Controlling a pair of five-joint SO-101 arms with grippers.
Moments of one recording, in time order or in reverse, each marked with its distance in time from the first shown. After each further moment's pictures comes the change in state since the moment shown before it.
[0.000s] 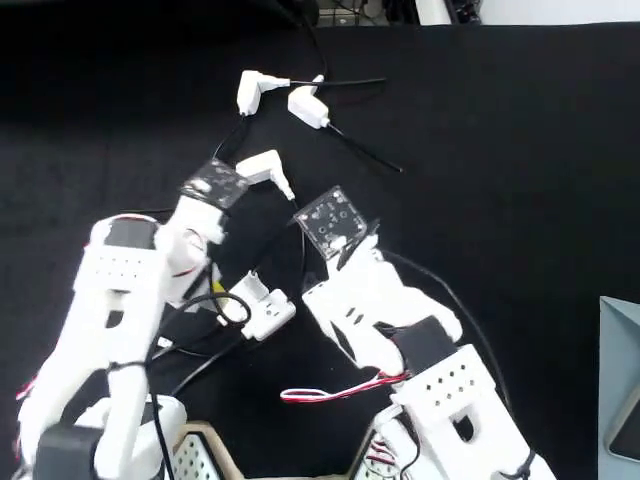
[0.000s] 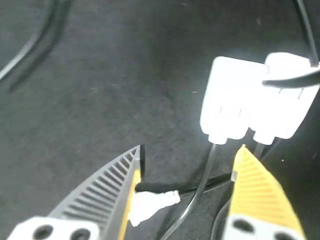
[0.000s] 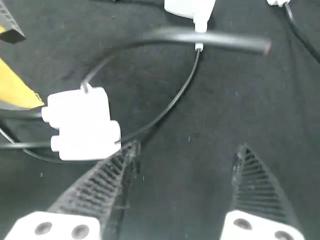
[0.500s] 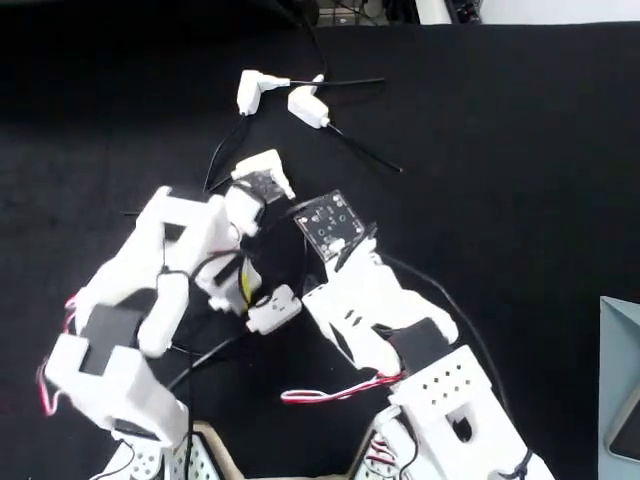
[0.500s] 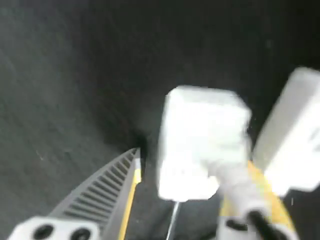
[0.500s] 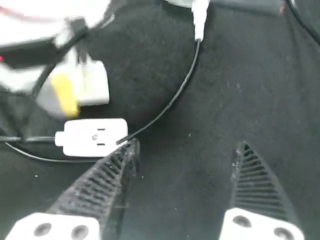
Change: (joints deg) left arm 3.7 34.4 -18.3 -5.3 1.5; right arm -0.1 -0.1 3.5 -3.3 0.0
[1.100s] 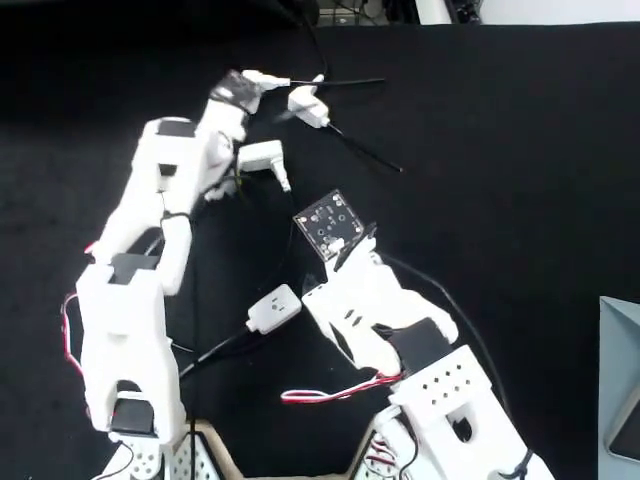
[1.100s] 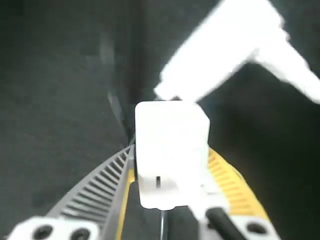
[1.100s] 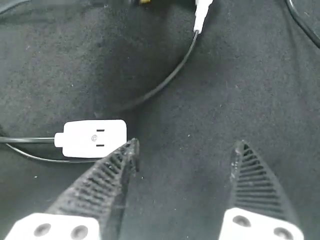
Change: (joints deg) left arm -6.6 24.4 -43.5 -5.0 2.4; right arm 0.0 0.0 0.0 -0.2 0.0
